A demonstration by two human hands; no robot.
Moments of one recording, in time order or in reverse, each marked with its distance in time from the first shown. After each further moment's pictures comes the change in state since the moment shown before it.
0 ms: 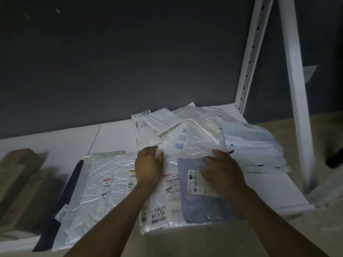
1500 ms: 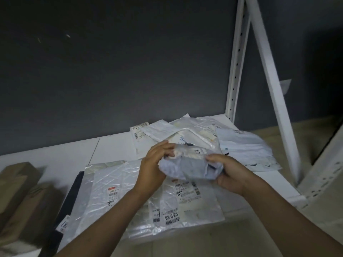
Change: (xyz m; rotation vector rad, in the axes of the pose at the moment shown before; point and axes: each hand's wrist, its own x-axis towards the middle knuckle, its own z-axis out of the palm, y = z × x) left_hand -0.022 0.015 -0.056 -0.614 0.036 0.657; right_hand -0.018 -0.022 -0.037 1.759 -0.270 0.351
